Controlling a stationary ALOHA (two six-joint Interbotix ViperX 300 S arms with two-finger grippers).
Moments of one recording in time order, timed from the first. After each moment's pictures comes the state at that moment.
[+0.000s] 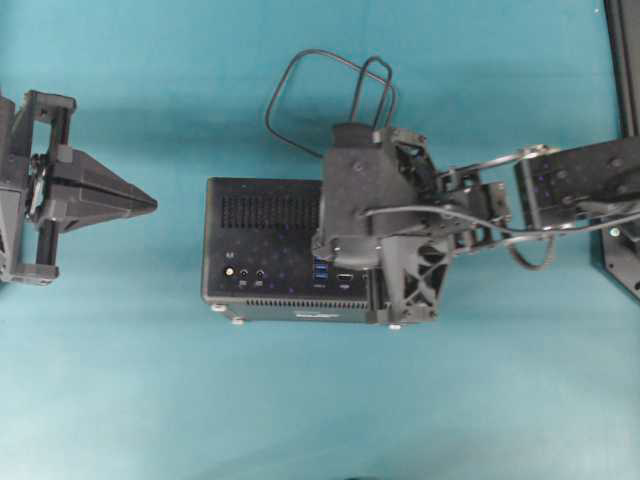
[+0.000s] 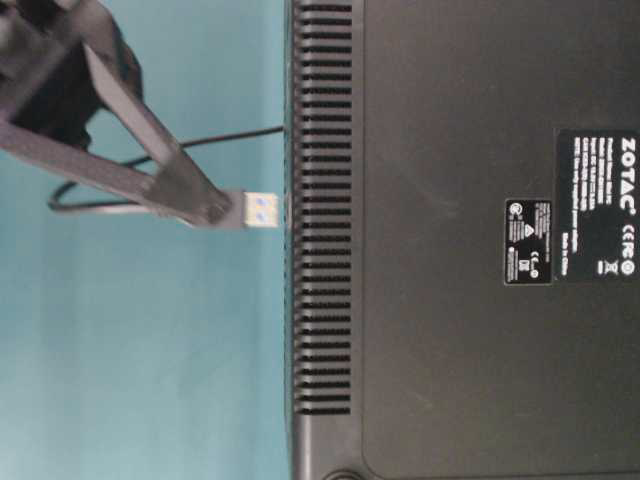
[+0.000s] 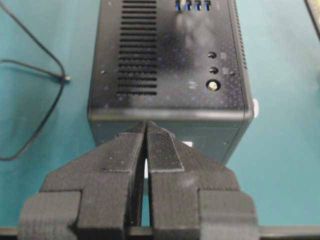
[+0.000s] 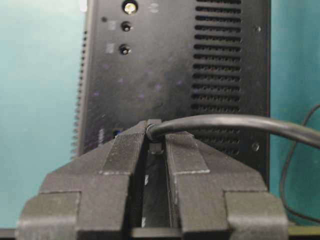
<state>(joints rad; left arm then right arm) -0.05 -0.75 0.88 0.01 0.25 0.00 0.16 -0.13 0.26 -0.16 0.72 0.22</state>
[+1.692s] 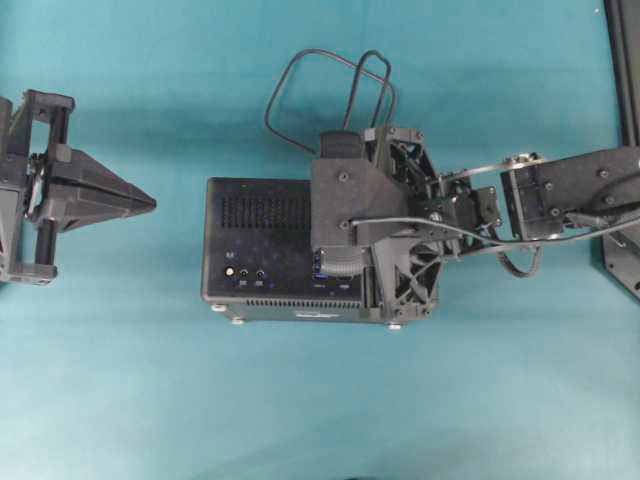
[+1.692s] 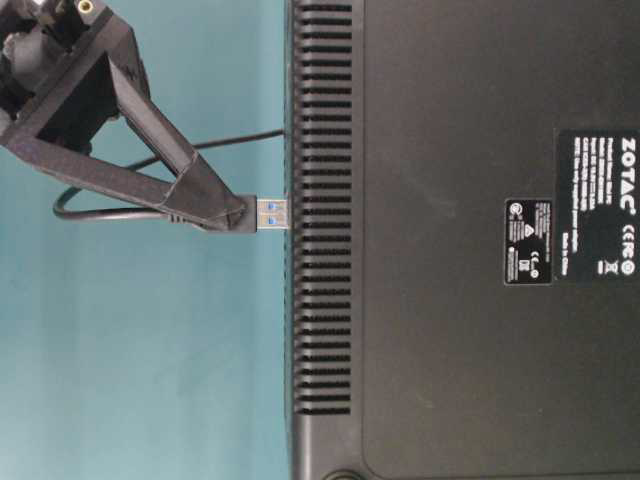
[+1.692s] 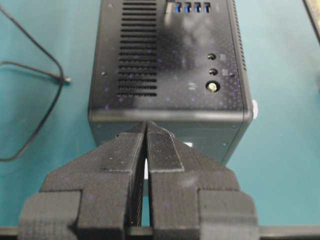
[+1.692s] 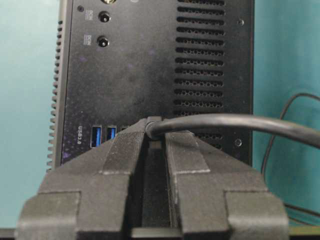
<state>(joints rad) -0.05 -0.76 0.88 0.01 0.25 0.00 0.18 -0.10 0.23 -0.23 0.81 0.24</state>
